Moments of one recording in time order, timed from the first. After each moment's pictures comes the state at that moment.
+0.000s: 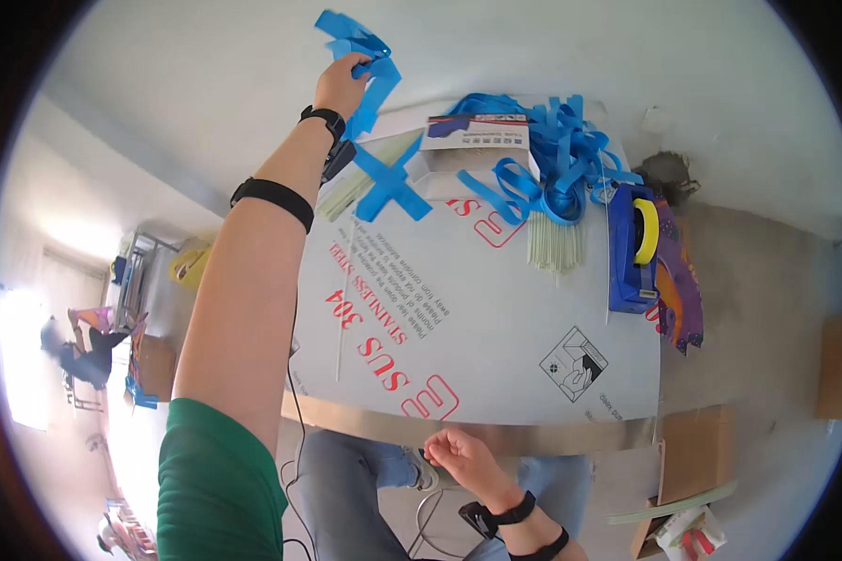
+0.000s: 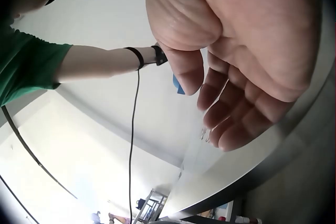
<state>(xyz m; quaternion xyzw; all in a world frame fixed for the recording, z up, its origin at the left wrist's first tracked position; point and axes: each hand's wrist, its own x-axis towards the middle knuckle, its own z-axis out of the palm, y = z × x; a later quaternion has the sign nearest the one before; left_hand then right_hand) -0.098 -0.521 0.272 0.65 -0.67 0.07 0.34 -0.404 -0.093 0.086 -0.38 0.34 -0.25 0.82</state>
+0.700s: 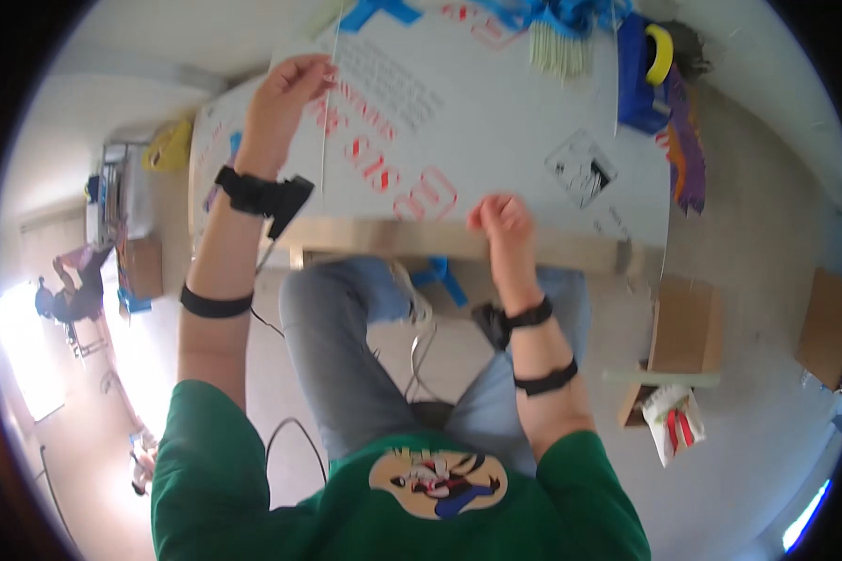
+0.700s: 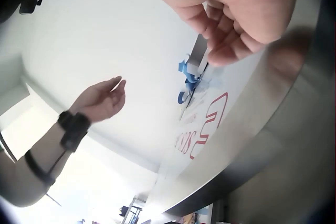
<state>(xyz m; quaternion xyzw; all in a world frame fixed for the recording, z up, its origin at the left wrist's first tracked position) -0.134 -0.207 0.211 0.61 -0.52 -0.38 0.45 -0.420 -0.119 0.079 -0.38 0.45 -0.47 0.66</state>
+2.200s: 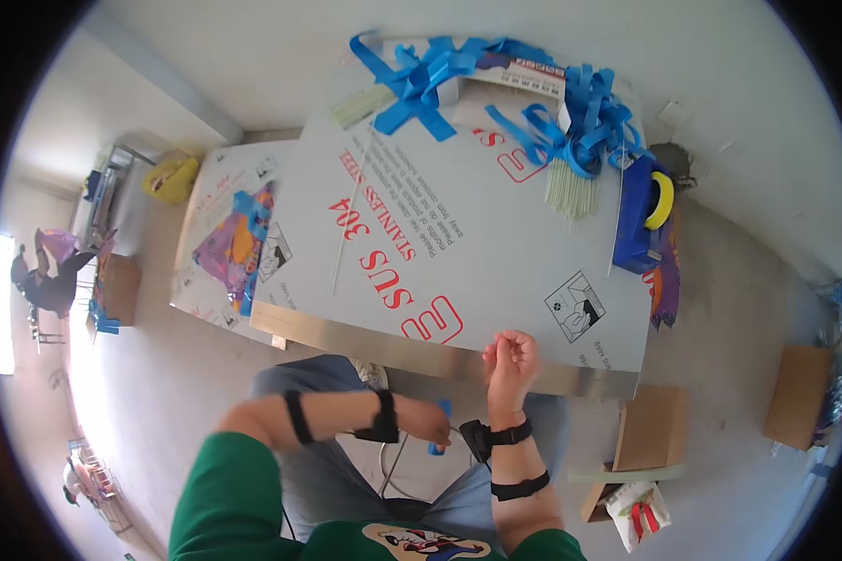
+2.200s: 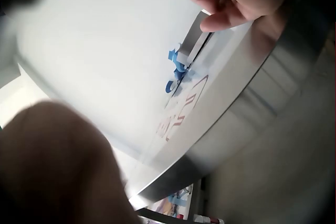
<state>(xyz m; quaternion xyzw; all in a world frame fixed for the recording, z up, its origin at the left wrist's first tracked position) -0.260 -0.045 0.058 0.25 -0.65 -0.71 -0.11 -0.412 -0.115 0.073 -0.31 0.53 -0.52 0.59</state>
